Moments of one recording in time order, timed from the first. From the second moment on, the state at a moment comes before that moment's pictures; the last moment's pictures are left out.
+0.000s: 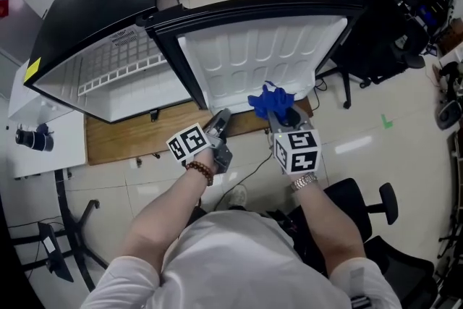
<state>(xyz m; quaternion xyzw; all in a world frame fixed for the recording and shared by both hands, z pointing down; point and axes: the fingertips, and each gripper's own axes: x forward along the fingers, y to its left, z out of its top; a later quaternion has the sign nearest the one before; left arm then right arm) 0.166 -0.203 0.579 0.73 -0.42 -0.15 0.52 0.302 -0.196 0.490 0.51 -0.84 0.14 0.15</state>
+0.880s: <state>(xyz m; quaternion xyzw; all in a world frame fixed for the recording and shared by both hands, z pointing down) 0.001 -0.133 0.430 0.82 -0.52 -0.02 0.24 0.093 -0.140 0.408 0.39 -0.91 0.08 0.12</state>
